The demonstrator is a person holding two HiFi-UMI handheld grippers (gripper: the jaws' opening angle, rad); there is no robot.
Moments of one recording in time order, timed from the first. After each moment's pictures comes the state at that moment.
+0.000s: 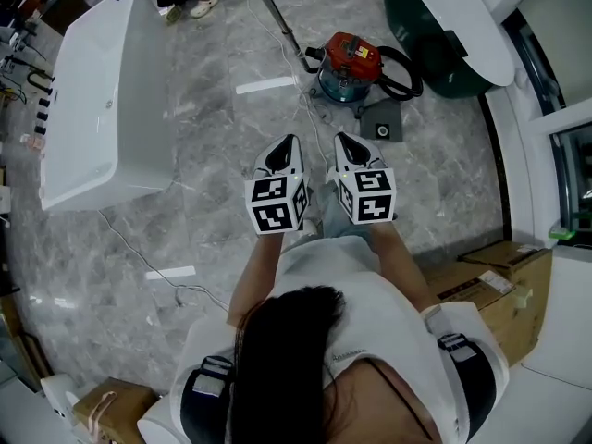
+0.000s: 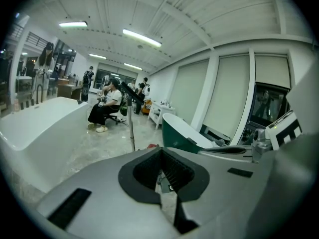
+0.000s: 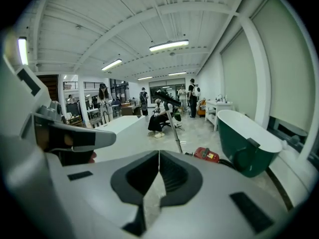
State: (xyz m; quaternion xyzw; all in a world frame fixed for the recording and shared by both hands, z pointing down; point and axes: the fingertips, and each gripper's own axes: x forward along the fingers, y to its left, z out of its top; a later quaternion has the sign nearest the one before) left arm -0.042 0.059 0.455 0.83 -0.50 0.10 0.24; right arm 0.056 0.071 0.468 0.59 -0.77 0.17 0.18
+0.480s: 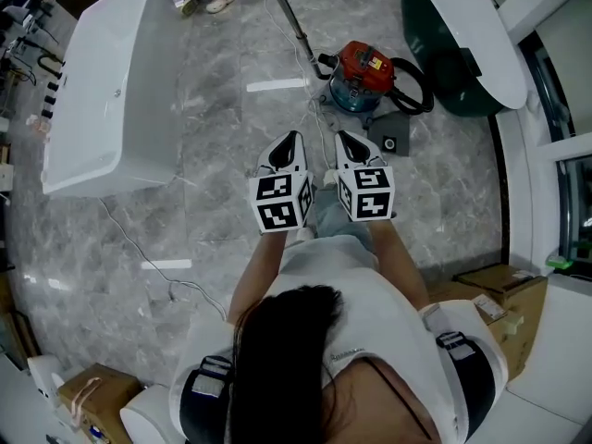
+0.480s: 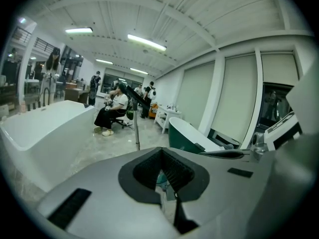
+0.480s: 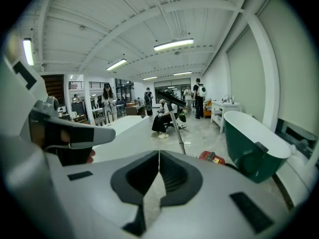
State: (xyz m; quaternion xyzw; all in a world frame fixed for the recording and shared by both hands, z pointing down) left arm -0.037 0.023 0.452 0.81 -0.53 0.08 0.23; right arm 0.055 0.026 0.475 0.56 -0.79 0.16 0.18
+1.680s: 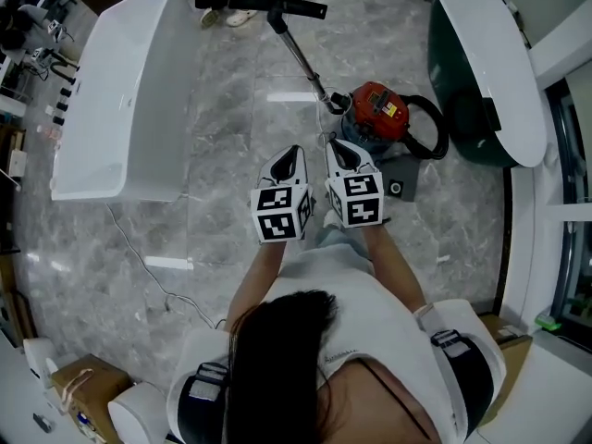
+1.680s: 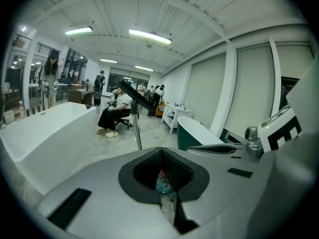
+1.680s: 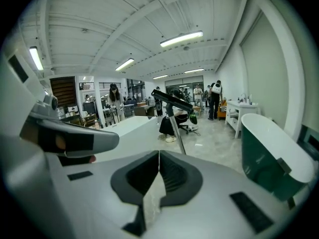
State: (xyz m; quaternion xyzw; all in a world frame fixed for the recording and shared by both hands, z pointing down) left arm 0.004 -0.139 0.457 0.78 -0.57 0.11 0.24; right arm 0.075 -0.156 0.479 0.49 -0.83 0.16 0.19
